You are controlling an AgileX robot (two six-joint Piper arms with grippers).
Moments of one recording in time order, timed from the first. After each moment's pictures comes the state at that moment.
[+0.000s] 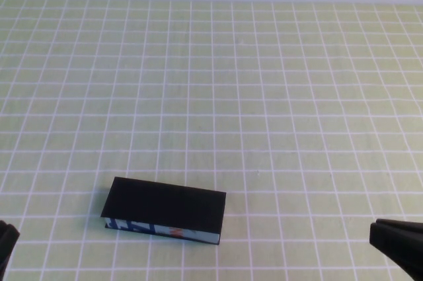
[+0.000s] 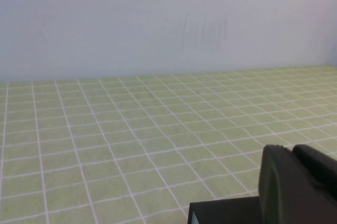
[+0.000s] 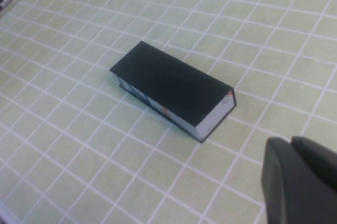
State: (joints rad) right arm 0.67 0.55 -0.48 0.35 0.46 -0.05; left arm -0.36 -0.01 0.03 -0.97 0.10 0.90
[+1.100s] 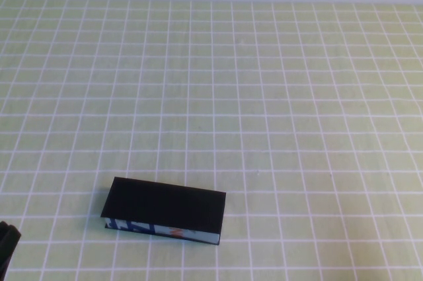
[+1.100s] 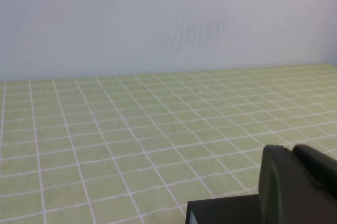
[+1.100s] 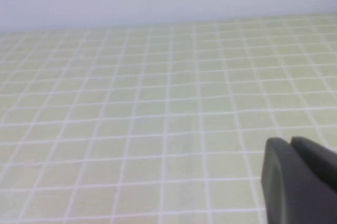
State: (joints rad) right arm 0.09 0.29 -0.10 0.15 0.05 -0.05; left arm -0.36 -0.01 0.03 -0.97 0.11 0.90
